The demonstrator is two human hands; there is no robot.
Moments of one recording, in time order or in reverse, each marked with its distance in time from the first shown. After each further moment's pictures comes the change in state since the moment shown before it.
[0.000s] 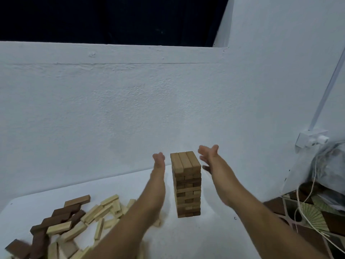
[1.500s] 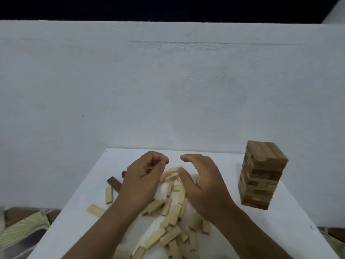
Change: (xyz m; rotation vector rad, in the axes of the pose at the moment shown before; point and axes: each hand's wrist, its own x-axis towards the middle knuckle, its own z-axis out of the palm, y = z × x) left_hand -0.103 -0.024 -0.162 0.261 0.480 0.203; right_hand -0.074 -0.004 0.179 -0.390 -0.191 -0.632
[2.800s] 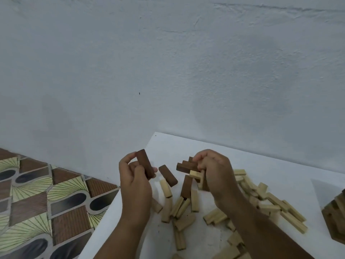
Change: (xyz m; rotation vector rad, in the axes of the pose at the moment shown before) left_hand 0.017 -0.127 -0.105 -0.385 0.604 -0.231; right_hand 0.062 -0.045 0.145 0.479 -0.183 0.500
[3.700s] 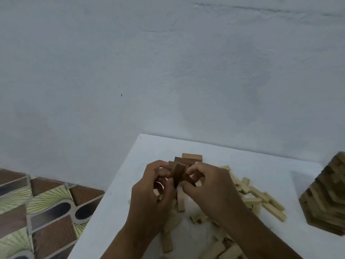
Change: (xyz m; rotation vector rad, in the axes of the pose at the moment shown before) left_hand -0.032 0.001 0.022 0.442 -0.351 0.618; right_hand -0.034 0.001 -0.027 -0.629 0.004 -0.214
